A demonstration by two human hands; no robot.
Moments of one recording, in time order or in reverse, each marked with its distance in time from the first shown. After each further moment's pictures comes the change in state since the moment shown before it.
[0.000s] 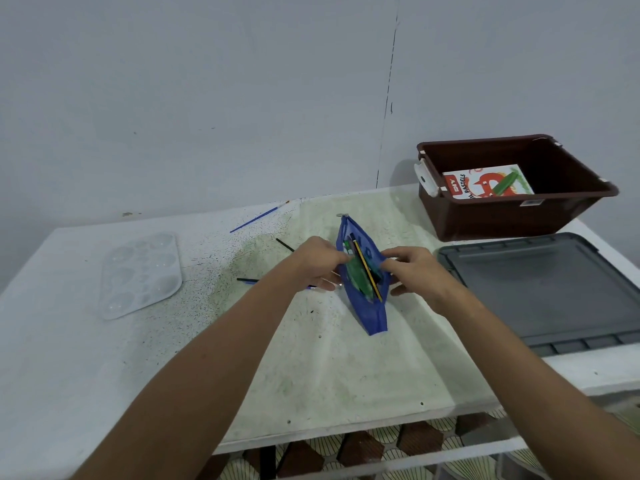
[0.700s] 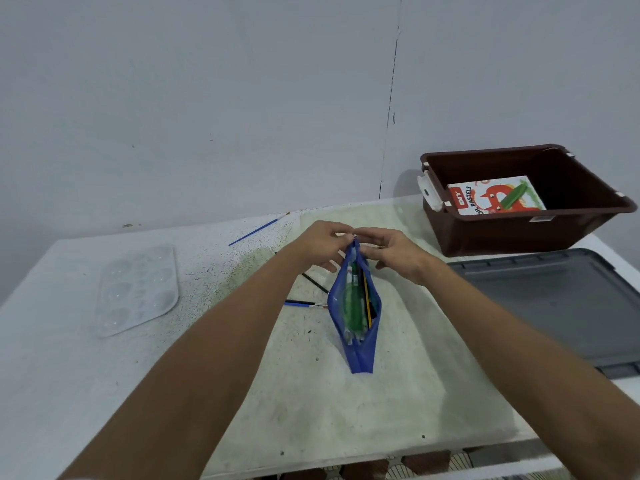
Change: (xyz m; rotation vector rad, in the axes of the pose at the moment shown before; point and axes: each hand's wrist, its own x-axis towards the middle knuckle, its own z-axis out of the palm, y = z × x) left_hand 0.046 0.027 -0.017 0.098 0.000 0.229; right_hand 0.094 -0.009 -0.004 0.013 -0.256 -0.243
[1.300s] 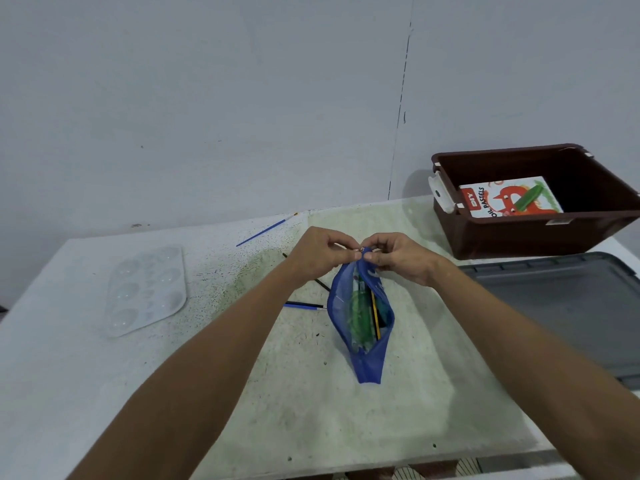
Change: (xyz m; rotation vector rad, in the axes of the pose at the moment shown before) left_hand -0.016 -0.018 -0.006 -0.053 0.109 0.212; right_hand 0.015 0.009 0.000 0.172 -0.142 -0.013
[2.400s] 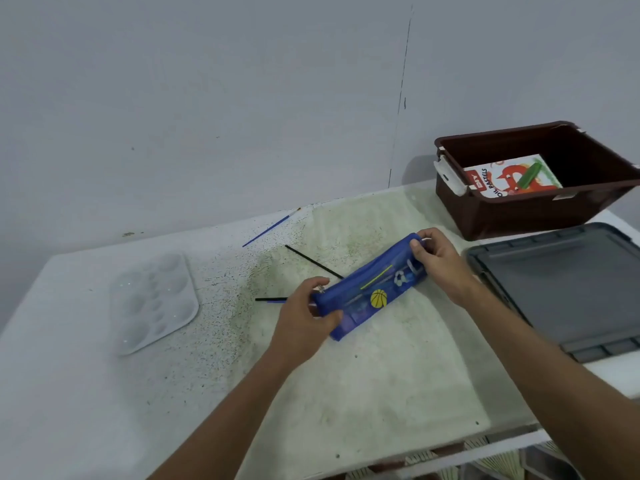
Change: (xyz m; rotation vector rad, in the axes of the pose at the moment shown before) left_hand -0.105 -0.060 -0.011 -0.094 0.121 -0.130; right_hand -0.042 0.026 0.026 -0.016 0.604 -0.091
